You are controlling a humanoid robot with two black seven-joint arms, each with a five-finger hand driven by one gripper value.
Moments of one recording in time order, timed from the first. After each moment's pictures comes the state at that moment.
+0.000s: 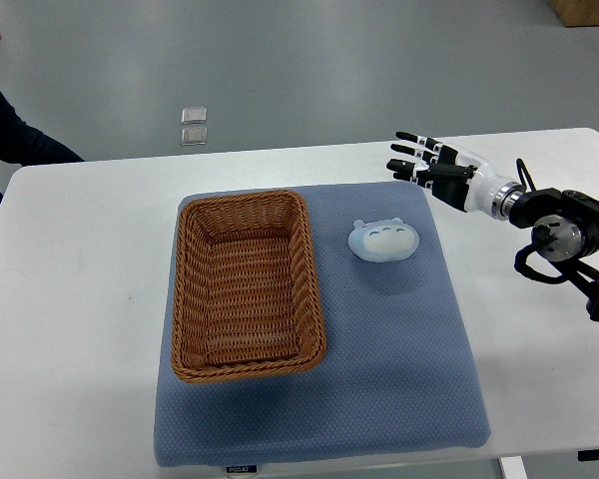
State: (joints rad) left arm 0.03 0.00 -0.12 -0.13 0.07 -0.05 0.05; right arm 0.78 -0.36 0.57 0.80 -0.19 0.25 0.07
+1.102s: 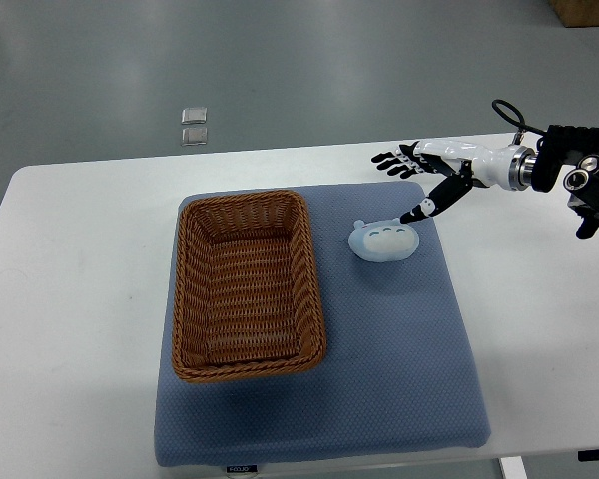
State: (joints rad) left arm 0.02 0.00 -0.12 -0.13 0.06 -0.04 0.04; right arm 0.91 -0.47 0.55 0.86 -1.25 0.50 0.22
